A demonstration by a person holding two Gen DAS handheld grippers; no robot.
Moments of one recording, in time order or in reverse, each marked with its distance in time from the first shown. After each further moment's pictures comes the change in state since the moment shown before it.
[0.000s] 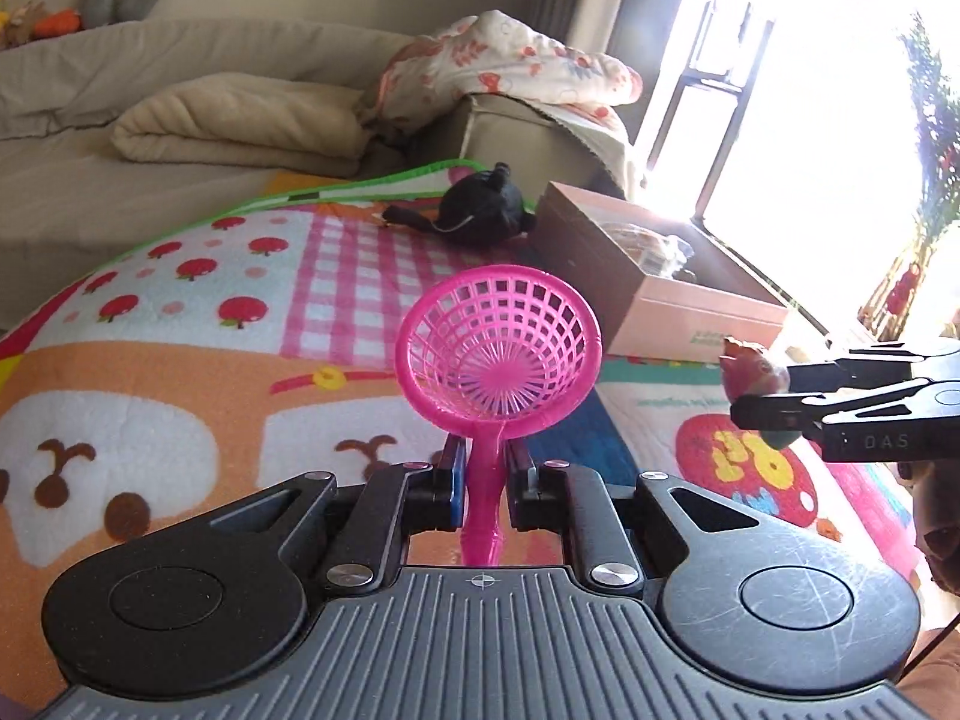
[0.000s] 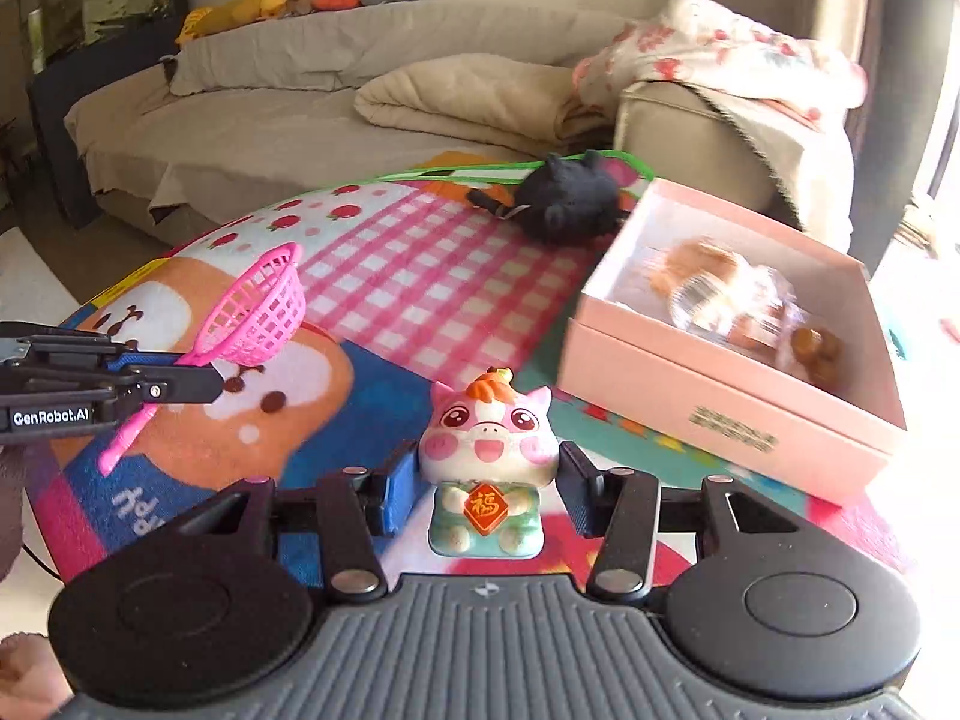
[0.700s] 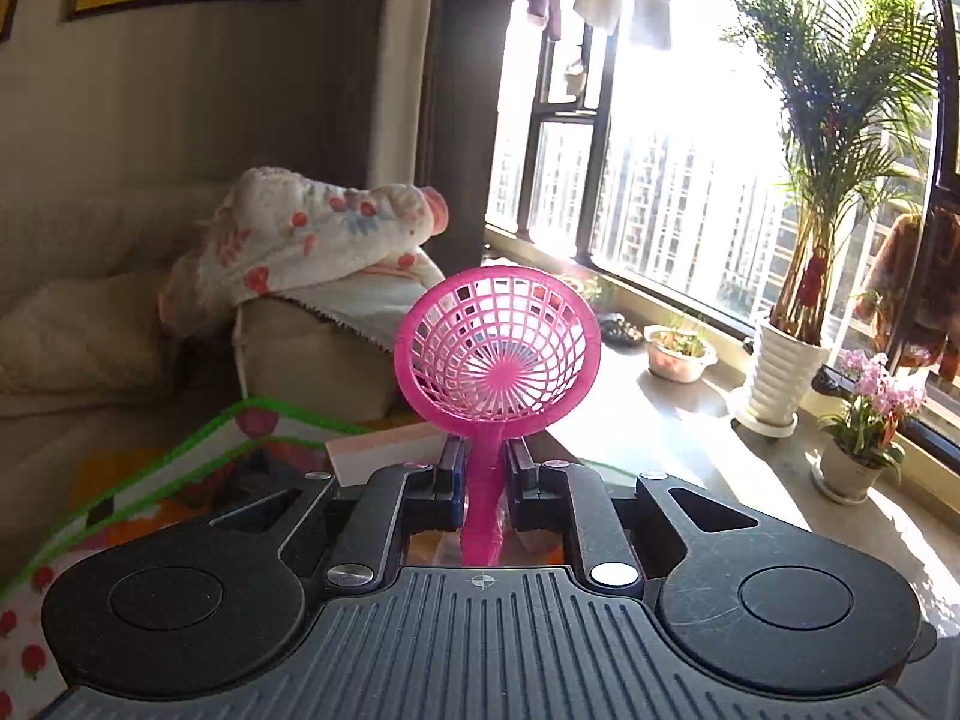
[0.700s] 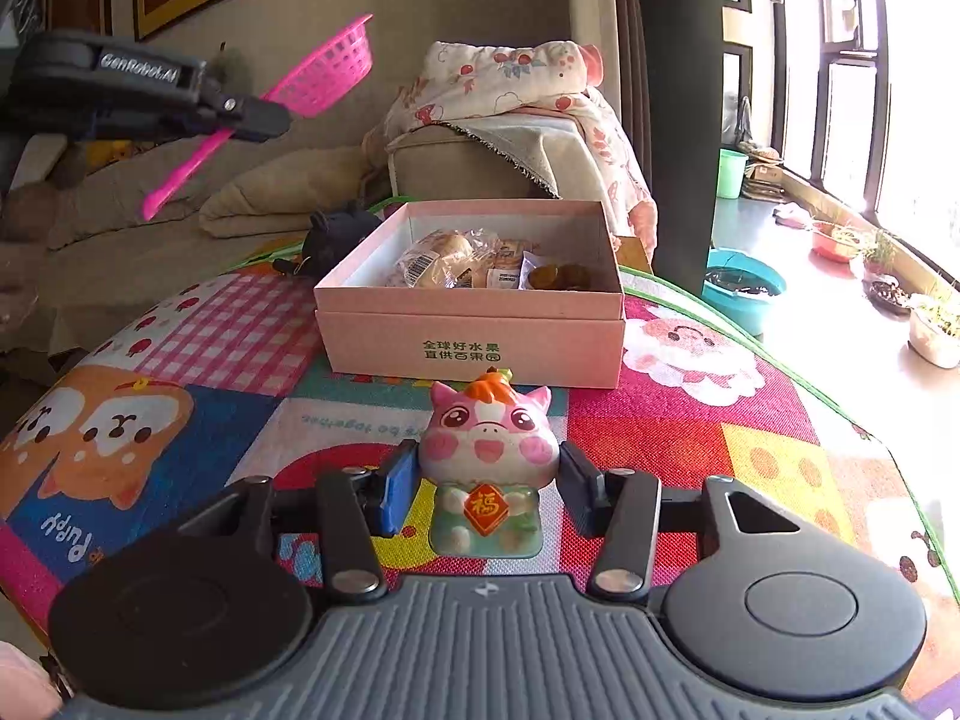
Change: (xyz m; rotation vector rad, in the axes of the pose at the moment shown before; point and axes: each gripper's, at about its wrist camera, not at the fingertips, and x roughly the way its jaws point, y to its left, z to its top) left arm 0.068 -0.148 0.170 0.250 -0.137 -0.165; right arm -0.049 -0.074 -0.068 0.273 -0.146 -0.149
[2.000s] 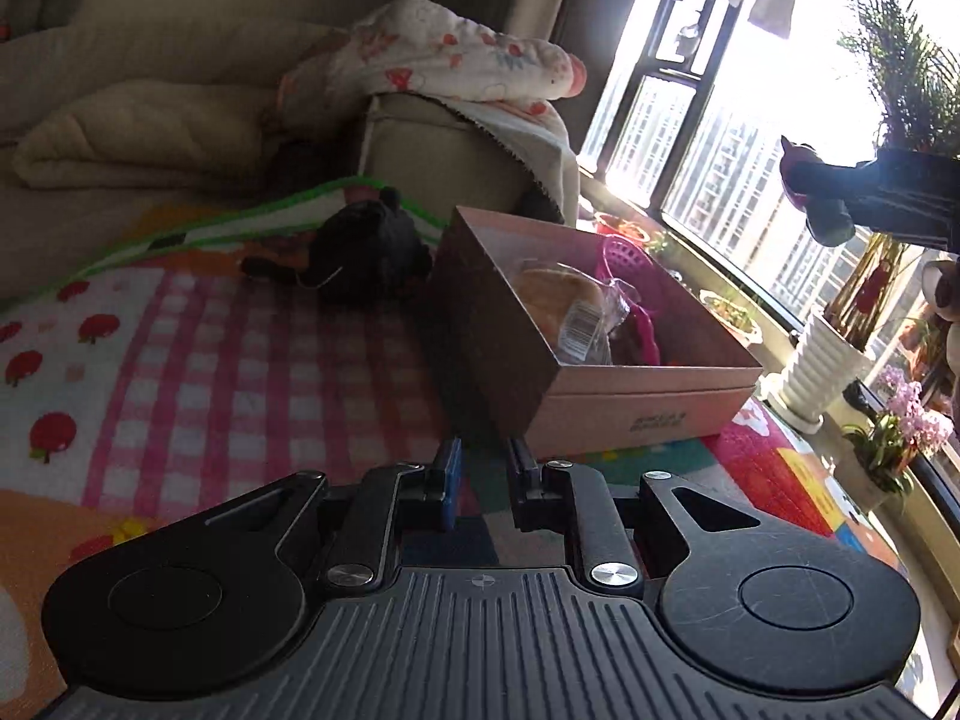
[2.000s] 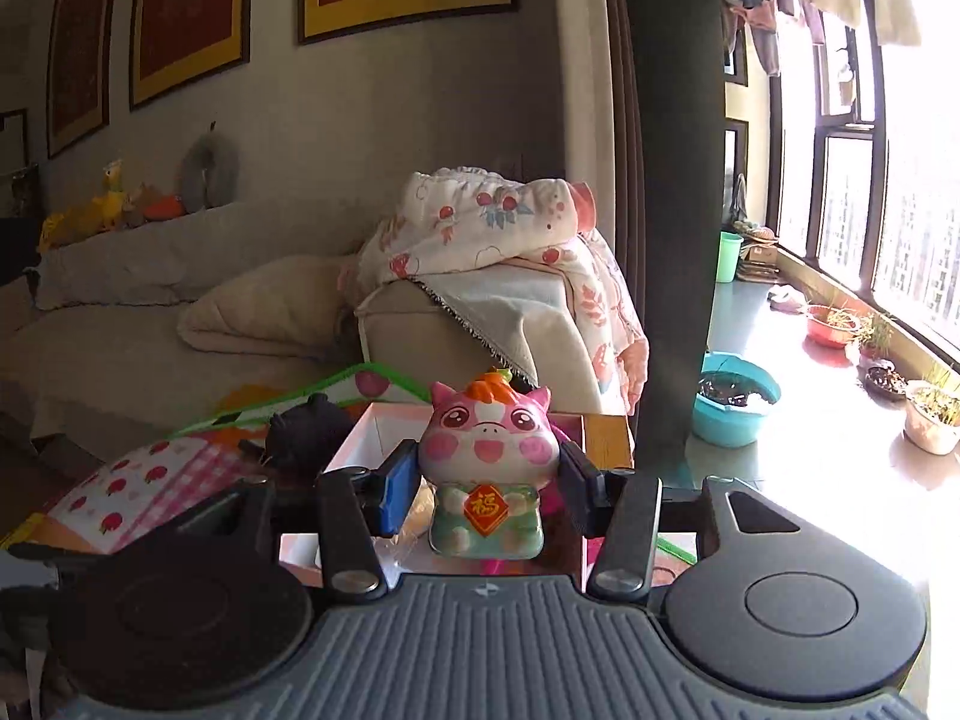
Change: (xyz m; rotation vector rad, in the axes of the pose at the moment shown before) left arm -0.018 0.068 -0.139 -0.243 0.142 0.092; right arm 0.027 -0.018 0.158 -0.001 -0.152 0.007
